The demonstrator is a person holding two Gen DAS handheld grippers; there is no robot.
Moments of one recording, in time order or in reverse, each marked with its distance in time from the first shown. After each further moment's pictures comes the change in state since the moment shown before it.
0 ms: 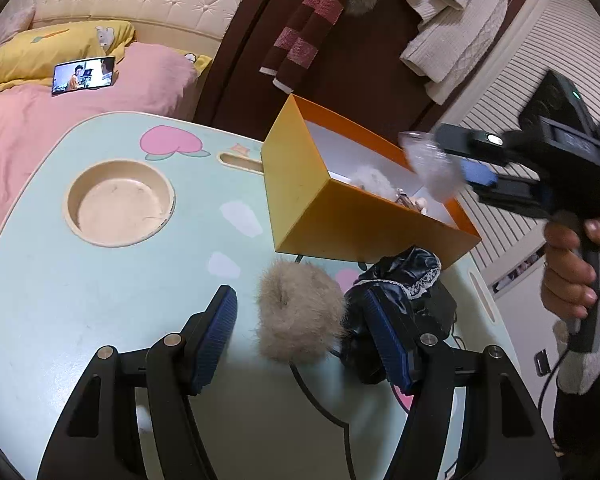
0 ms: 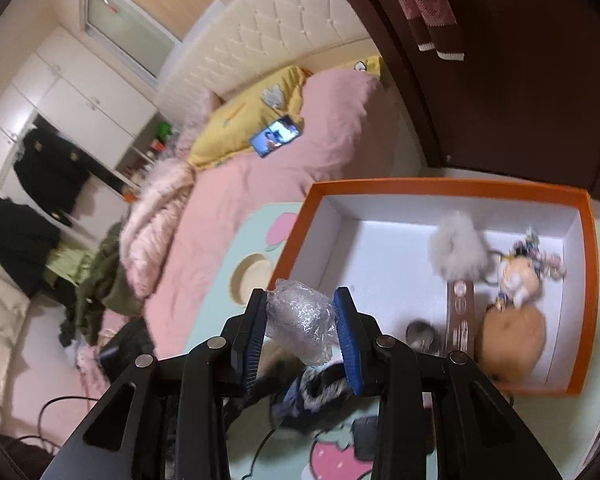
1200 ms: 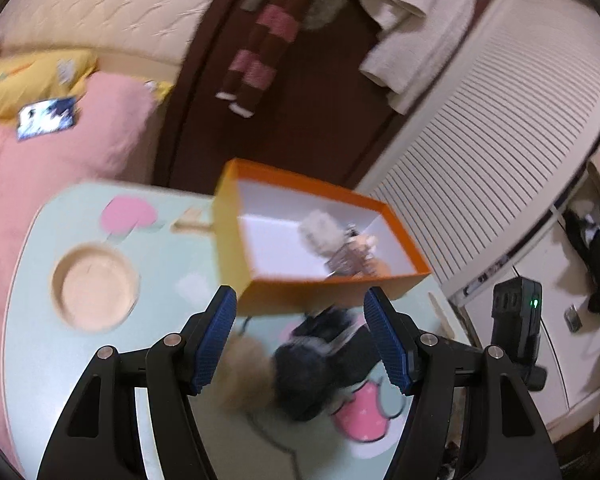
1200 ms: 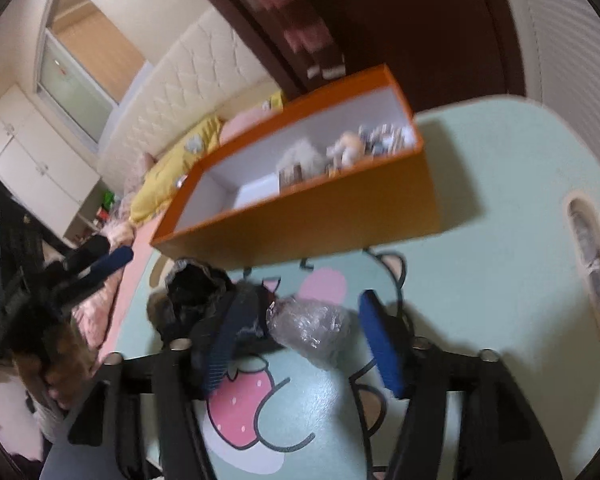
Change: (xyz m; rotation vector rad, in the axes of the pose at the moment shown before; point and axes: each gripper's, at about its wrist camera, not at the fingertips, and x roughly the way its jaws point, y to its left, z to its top) left arm -0.017 -0.046 0.069 0.113 0.026 -0.111; right arm -0.038 -0.065 -0.128 0.139 -0.273 -0.224
